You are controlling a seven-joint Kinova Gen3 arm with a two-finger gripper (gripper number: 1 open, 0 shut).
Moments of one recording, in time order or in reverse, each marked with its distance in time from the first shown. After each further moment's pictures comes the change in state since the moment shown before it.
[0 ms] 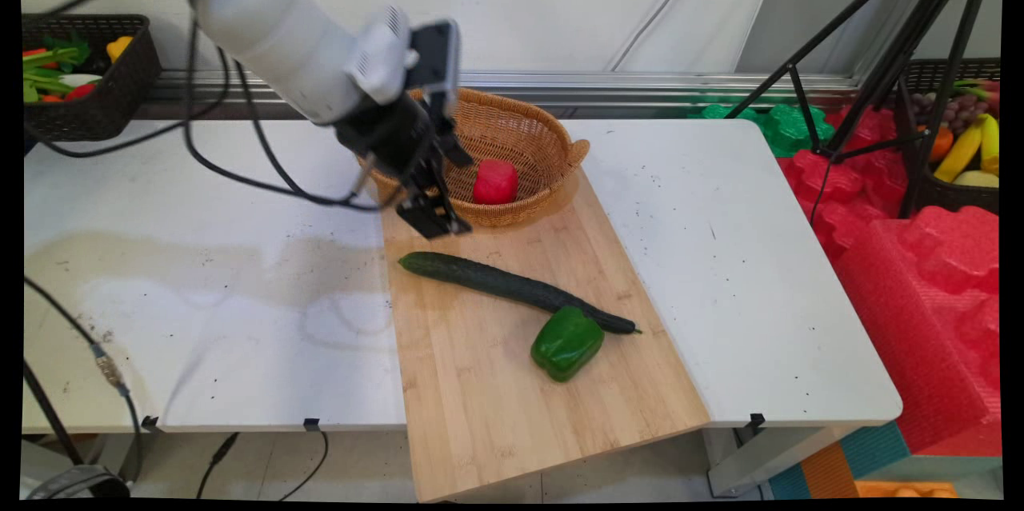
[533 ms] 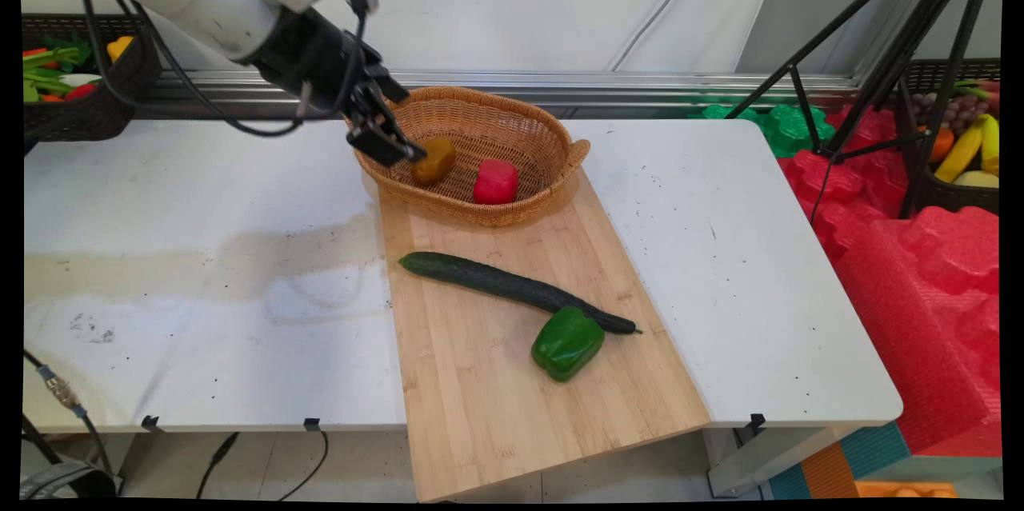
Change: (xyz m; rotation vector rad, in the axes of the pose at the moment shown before) arm -0.041 -0.027 -0.063 0.163 0.036 -0.257
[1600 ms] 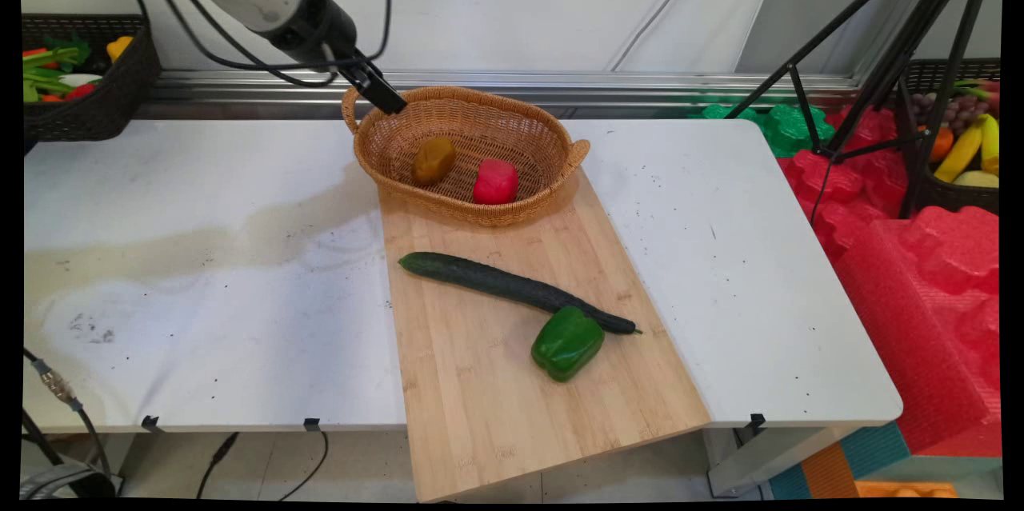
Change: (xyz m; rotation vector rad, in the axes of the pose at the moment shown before) arm -0.001 -0.059 0.040 0.230 -0.124 -0.300
